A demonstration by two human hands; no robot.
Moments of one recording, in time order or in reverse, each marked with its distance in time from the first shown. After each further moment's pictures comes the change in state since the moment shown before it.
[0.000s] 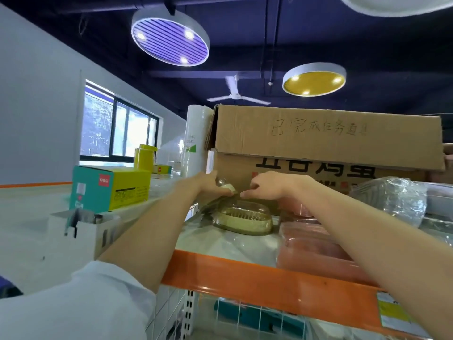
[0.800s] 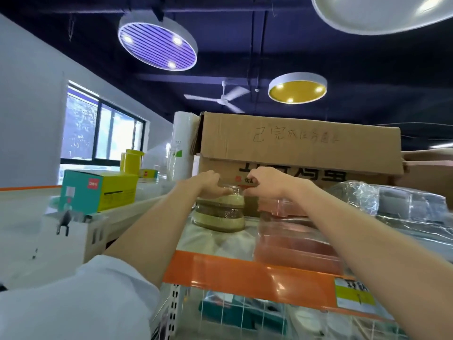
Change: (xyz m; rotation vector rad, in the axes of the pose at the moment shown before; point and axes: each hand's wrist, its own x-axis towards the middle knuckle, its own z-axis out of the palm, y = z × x) left_hand -0.009 0.045 -0.008 0.149 0.040 0.184; right_hand -0.044 0.015 -0.014 0.152 0.201 0.017
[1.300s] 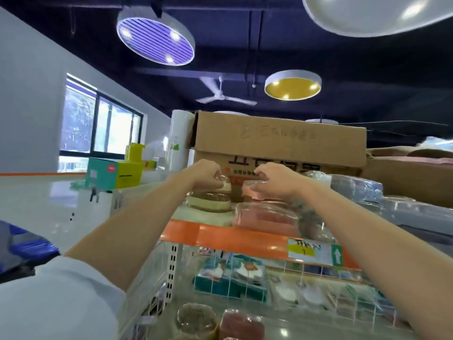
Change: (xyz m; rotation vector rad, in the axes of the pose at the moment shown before) left_hand -0.094 0.052 -0.032 -0.022 0.162 0.130; right_hand -0.095 0.005 -0.028 -0.026 0.061 0.024
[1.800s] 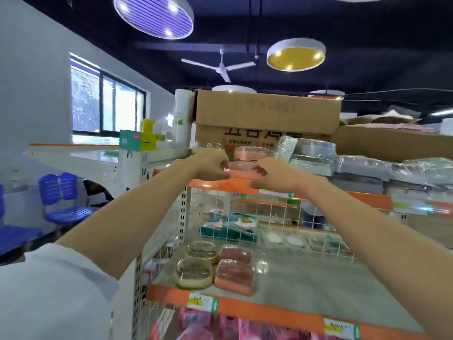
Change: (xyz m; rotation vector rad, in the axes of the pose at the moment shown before) left_hand -0.143 0.102 -0.037 -0.040 -0.065 0.124; right_hand -0.171 -0.032 -0.017 0.096 -0.069 -0.080
